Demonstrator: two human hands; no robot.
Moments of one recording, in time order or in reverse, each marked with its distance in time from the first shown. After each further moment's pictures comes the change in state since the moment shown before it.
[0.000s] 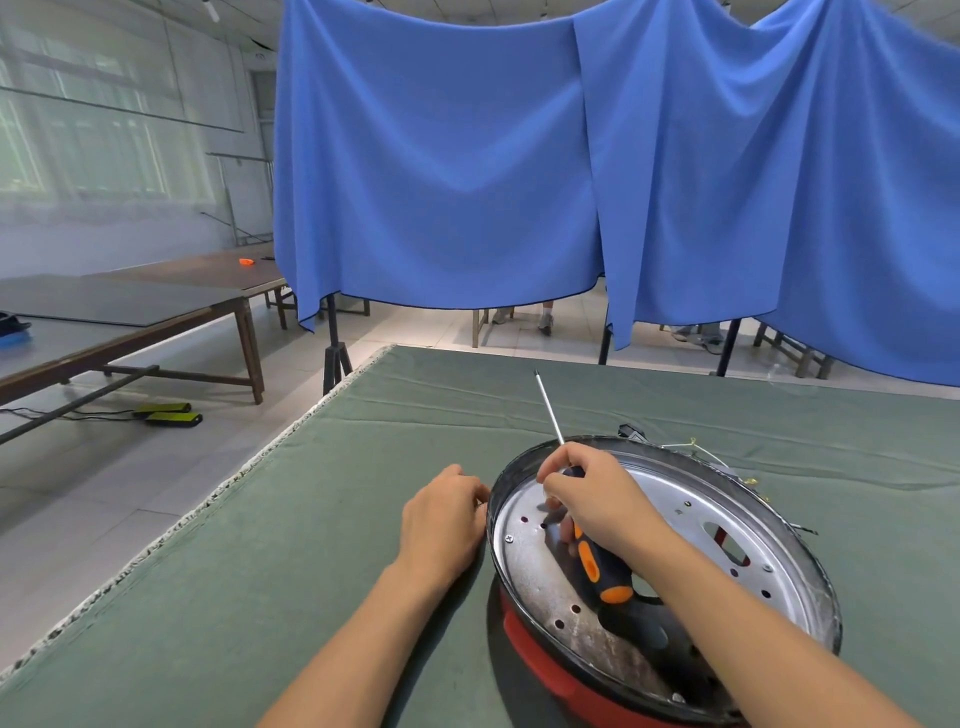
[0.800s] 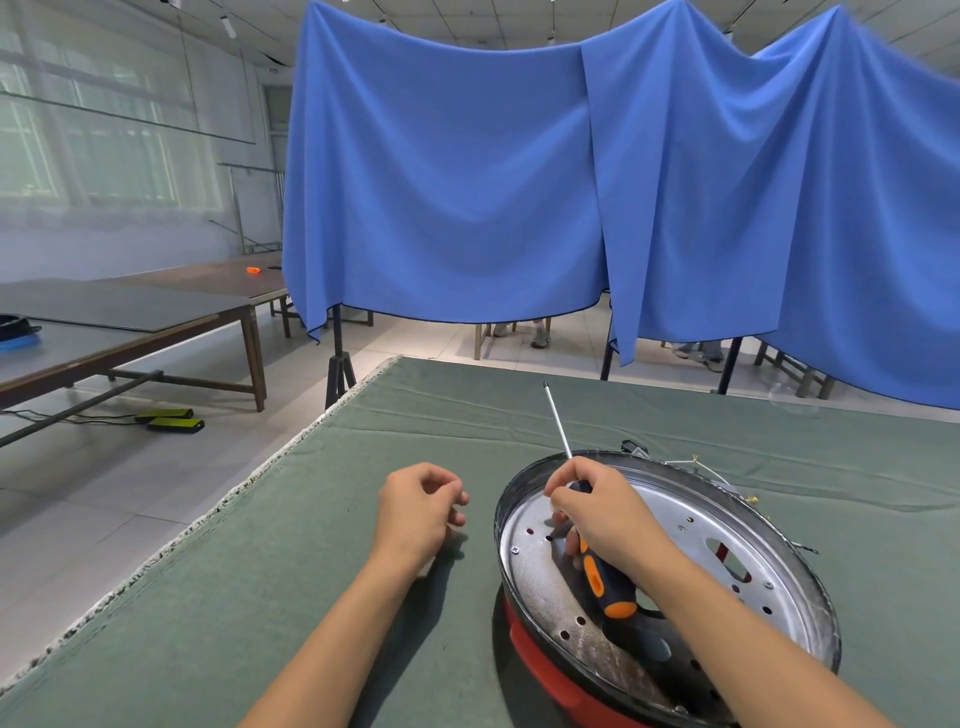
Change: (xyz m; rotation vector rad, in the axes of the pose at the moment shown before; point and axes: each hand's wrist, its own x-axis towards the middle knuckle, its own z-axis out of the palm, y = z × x) left_hand -0.003 -0.007 -0.034 -0.892 0.096 -0.388; right_hand -0.004 0.000 0.001 0.004 0.009 -0.008
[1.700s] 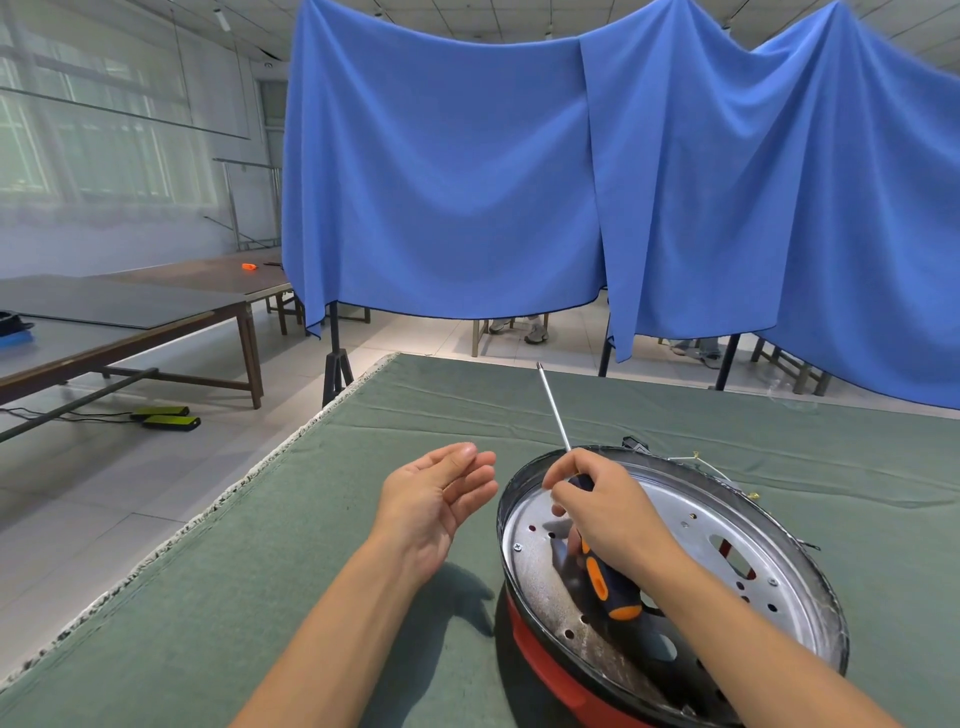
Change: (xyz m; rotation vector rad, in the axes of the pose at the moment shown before) left_hand -0.022 0.042 -0.004 -0.817 -0.180 -0.297; right_hand -0.006 -0.003 0.001 -0.081 0.051 -0.104
